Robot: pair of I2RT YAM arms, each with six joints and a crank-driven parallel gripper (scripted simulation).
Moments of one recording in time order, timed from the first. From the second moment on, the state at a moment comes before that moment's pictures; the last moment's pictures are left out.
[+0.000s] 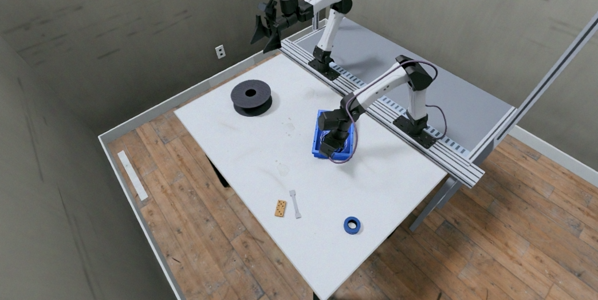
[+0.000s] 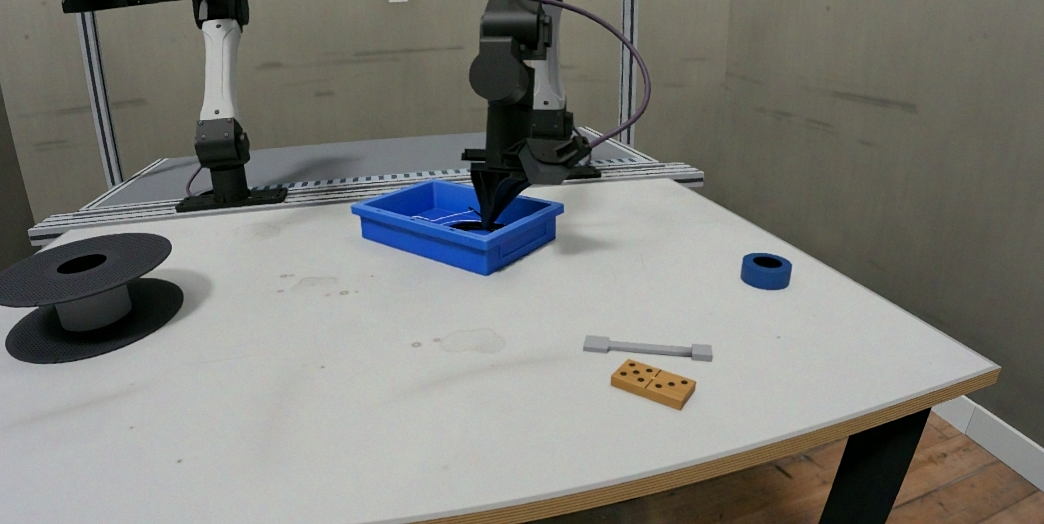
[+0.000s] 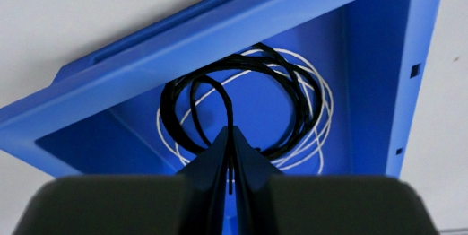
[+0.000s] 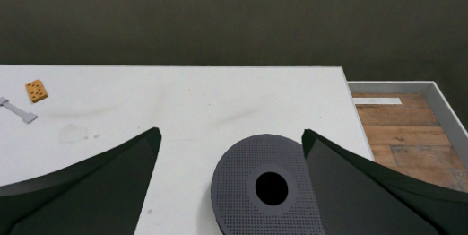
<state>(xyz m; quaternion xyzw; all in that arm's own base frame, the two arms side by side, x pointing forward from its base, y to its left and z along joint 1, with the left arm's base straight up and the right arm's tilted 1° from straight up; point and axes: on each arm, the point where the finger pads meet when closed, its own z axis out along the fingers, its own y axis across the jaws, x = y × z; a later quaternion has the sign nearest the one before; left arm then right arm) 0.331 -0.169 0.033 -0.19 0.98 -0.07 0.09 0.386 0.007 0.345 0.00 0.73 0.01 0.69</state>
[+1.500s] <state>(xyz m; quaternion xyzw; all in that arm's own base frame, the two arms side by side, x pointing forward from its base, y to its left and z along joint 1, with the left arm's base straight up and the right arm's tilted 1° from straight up) 0.333 -0.170 0.137 -0.19 0.98 -0.06 0.08 0.386 0.007 0.345 0.00 0.73 0.01 0.69</state>
